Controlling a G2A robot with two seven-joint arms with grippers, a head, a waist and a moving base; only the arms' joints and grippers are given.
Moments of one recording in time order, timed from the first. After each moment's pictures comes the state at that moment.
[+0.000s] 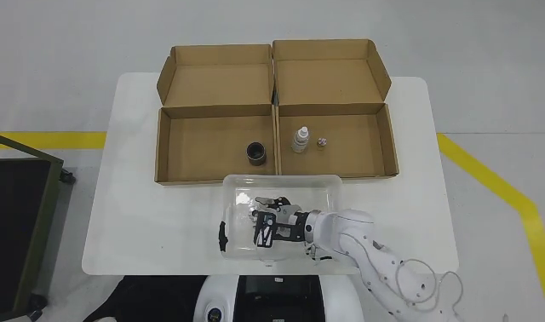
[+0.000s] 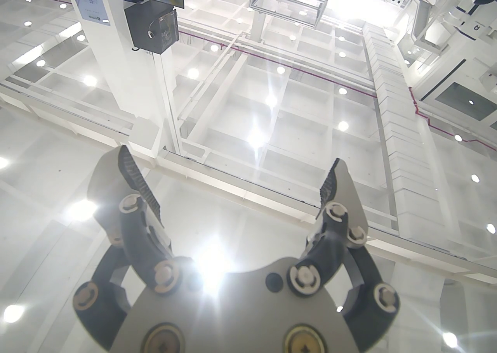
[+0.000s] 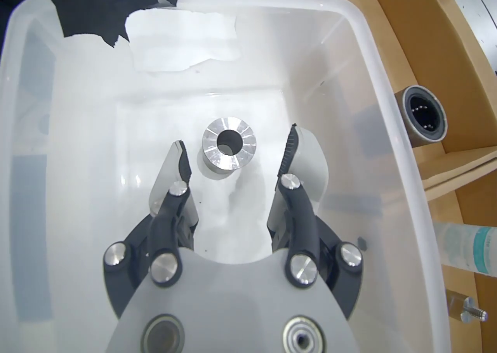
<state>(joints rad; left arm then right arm) -0.17 -0.33 -0.48 -1.21 3.07 0.34 0.06 -1.22 -1.22 0.88 -1.74 -1.67 -0.67 0.27</state>
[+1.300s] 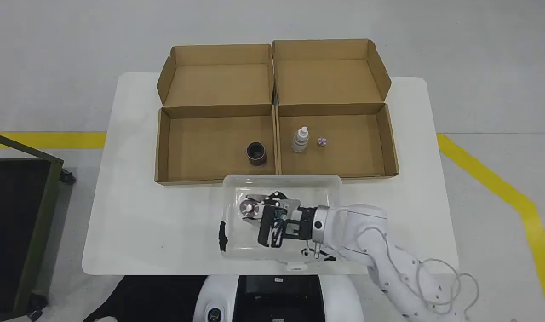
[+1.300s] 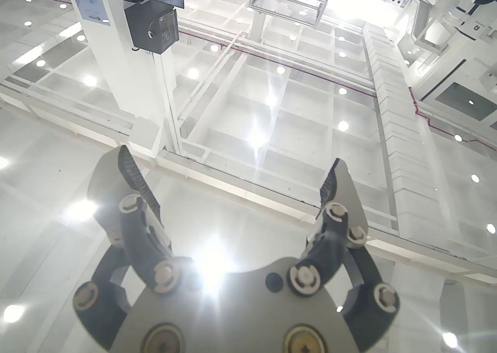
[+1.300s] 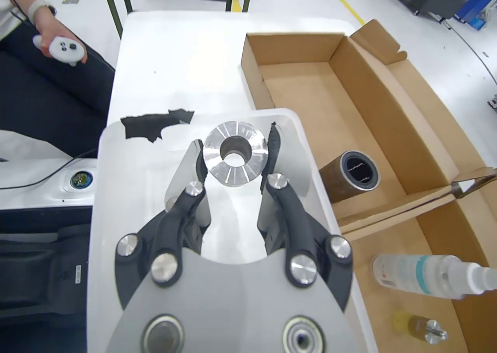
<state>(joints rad) -0.17 -0.33 -0.48 -1.21 3.07 0.34 0.06 -1.25 -1.21 0.98 -1.90 -1.47 -0.72 0.19</state>
